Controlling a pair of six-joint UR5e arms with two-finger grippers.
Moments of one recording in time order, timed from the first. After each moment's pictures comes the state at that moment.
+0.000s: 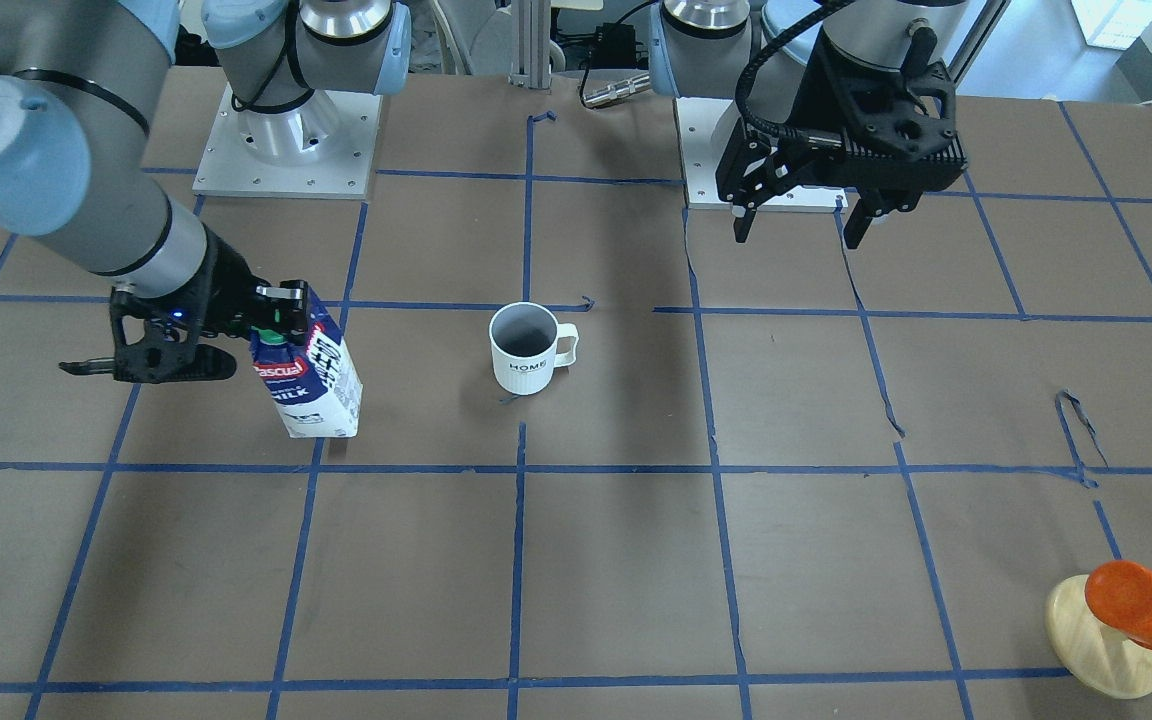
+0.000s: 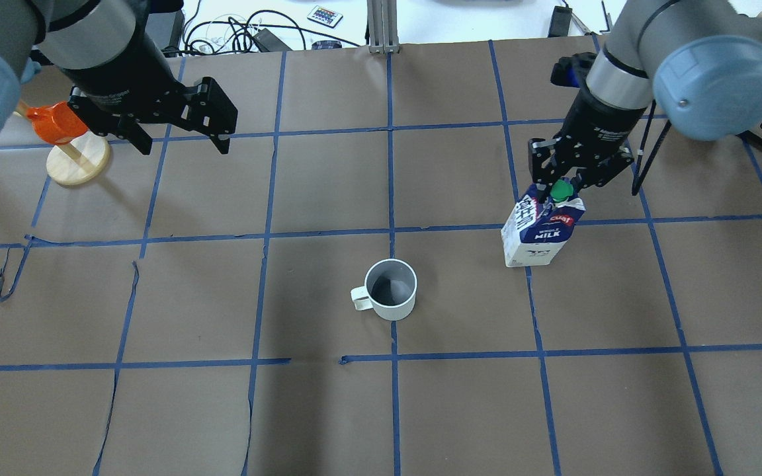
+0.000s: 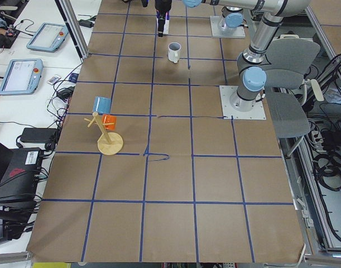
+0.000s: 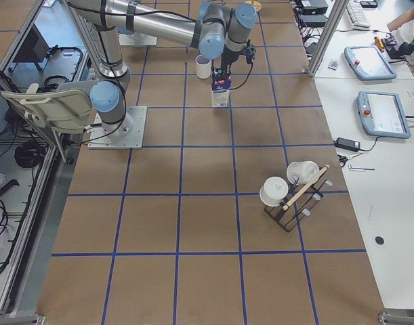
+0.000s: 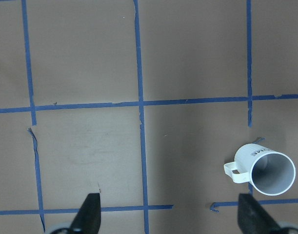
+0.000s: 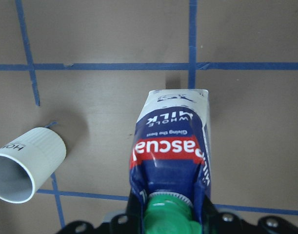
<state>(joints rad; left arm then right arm) -1.60 -1.54 -1.54 -1.56 1.57 0.02 1.54 -1.42 1.66 -1.61 -1.43 -0.06</state>
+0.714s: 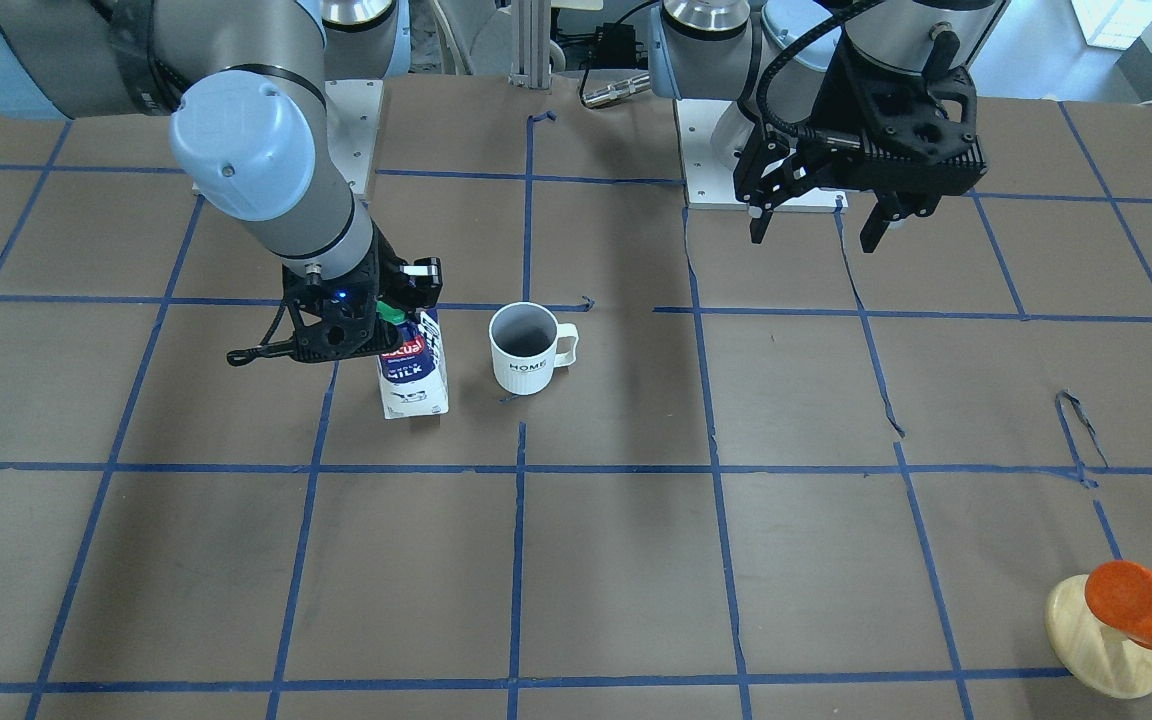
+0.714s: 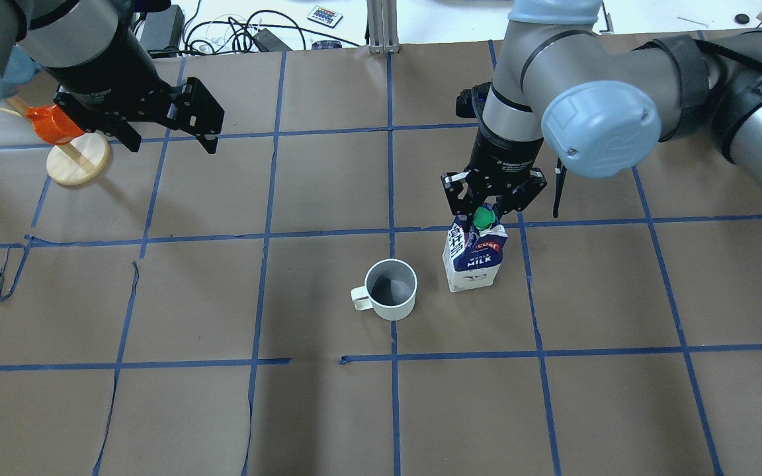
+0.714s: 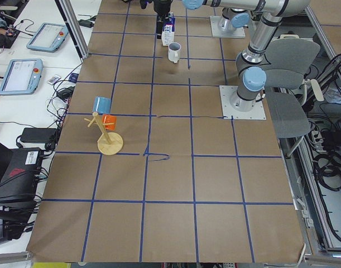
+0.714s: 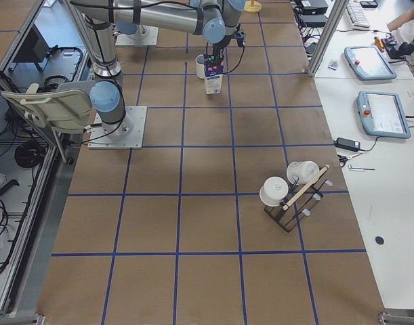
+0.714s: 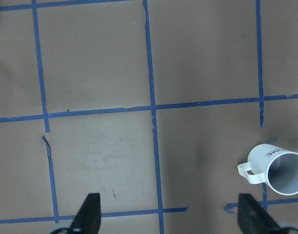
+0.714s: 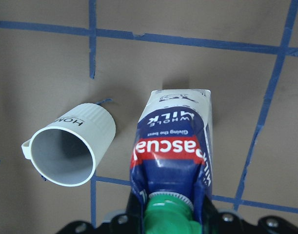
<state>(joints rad) -1.58 -1.53 -1.54 -1.56 1.57 0.06 1.73 -1.39 1.67 -1.64 -1.41 0.02</state>
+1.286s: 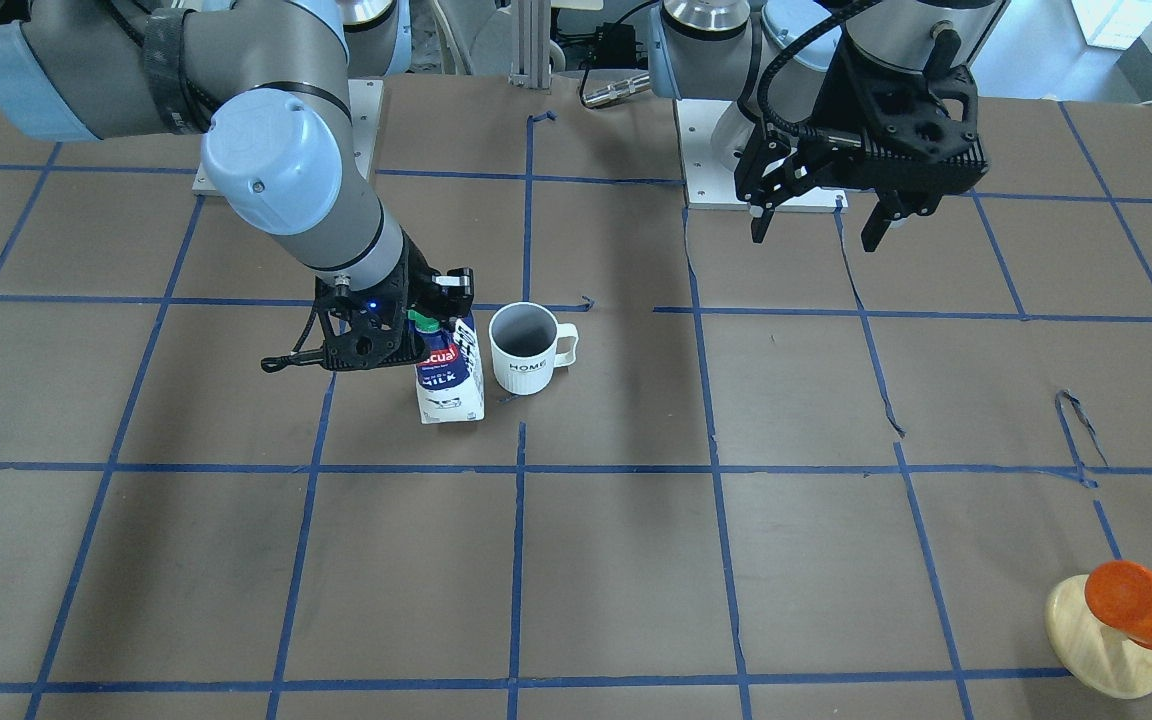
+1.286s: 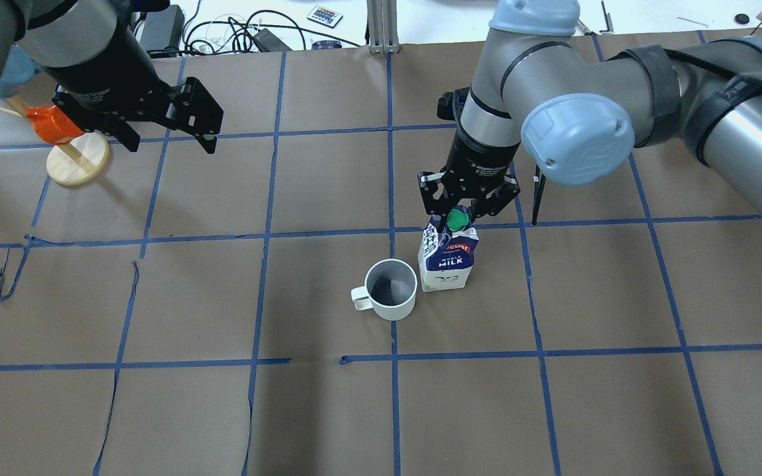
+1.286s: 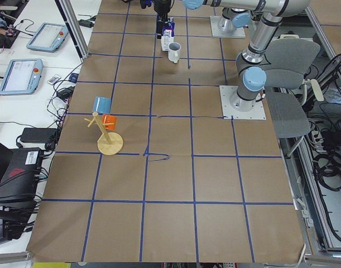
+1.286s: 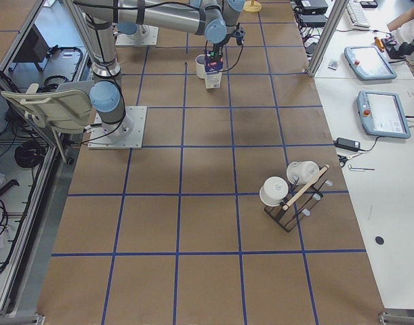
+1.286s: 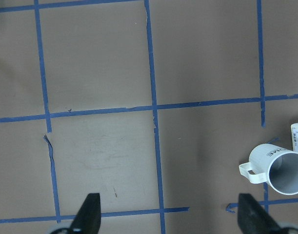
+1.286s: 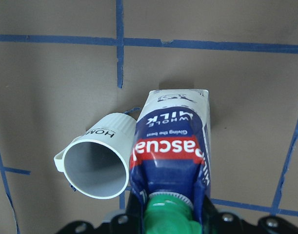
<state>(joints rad) -1.58 -1.53 -1.54 -1.56 1.57 0.06 1.75 -1.37 1.67 -1.69 -1.35 0.11</state>
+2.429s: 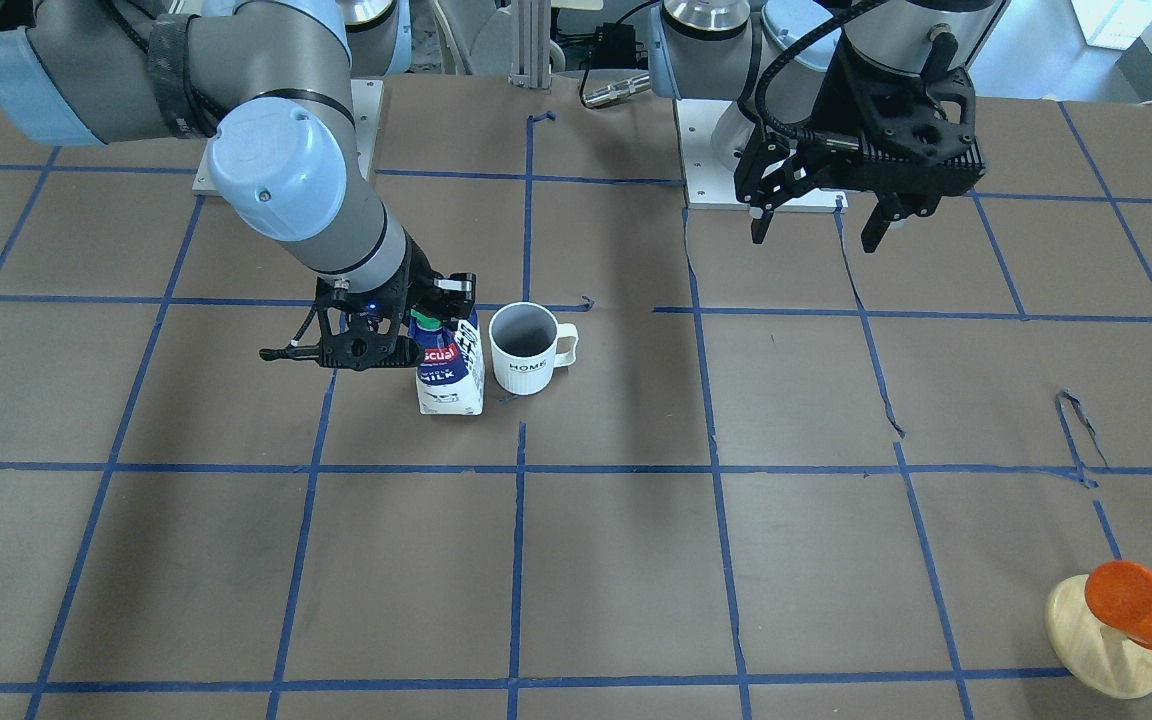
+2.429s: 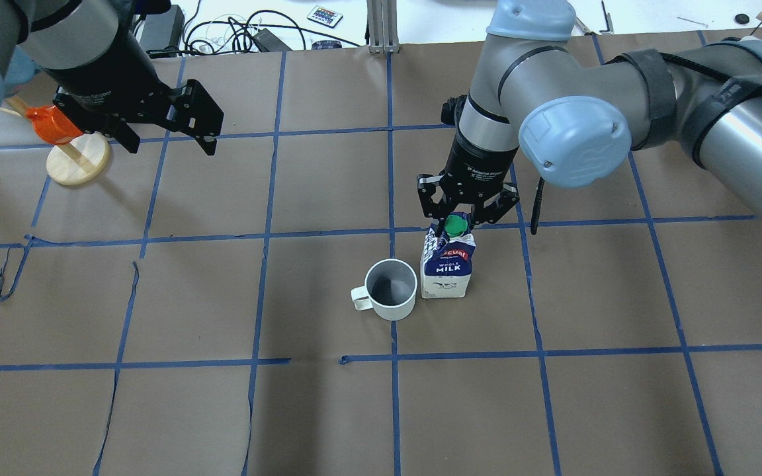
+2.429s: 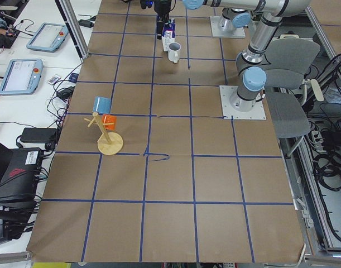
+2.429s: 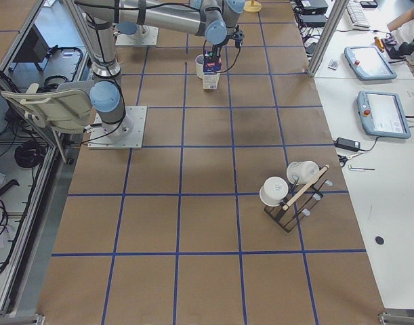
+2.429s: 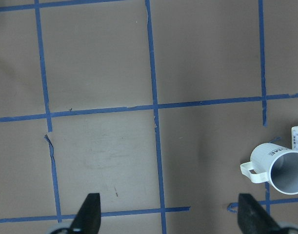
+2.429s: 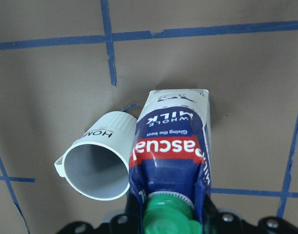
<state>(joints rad) -1.58 -1.53 -1.54 -1.56 1.58 0.06 1.75 -1.37 1.68 -1.67 -1.35 0.19</state>
